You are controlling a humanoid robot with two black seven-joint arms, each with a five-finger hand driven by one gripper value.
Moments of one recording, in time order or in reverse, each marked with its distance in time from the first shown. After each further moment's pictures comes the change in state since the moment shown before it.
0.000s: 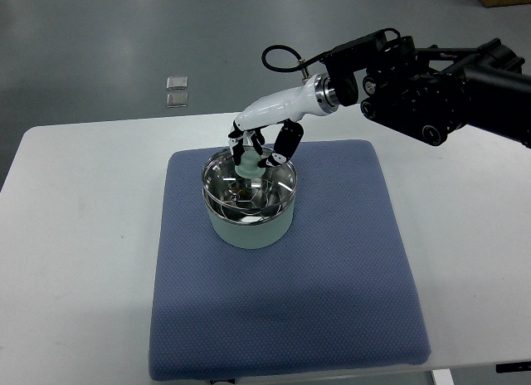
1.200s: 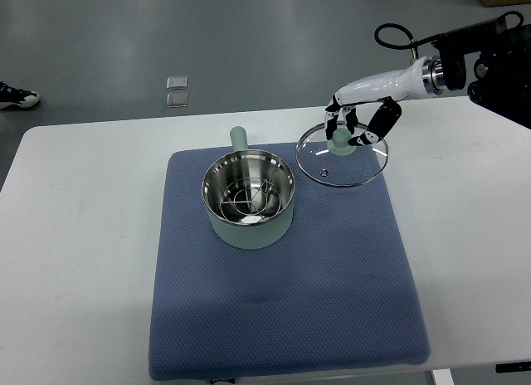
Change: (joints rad) left arm 0.000 0.000 0.000 -0.003 0.000 -0.008 0.000; right arm -0.082 -0.325 -0.002 0.063 0.003 0.014 0.010
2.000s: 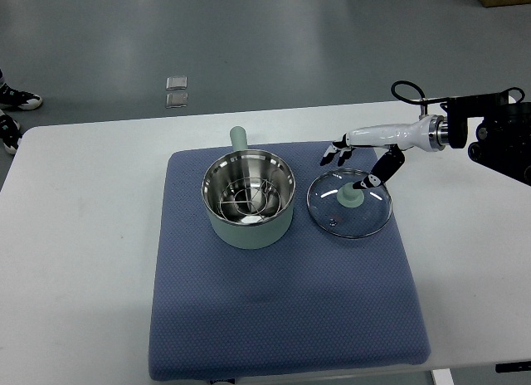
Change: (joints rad) left arm 0.000 0.000 0.000 0.004 0.000 0.002 0.000; right arm -0.210 -0.002 0.102 -0.004 0.114 -0.088 0.000
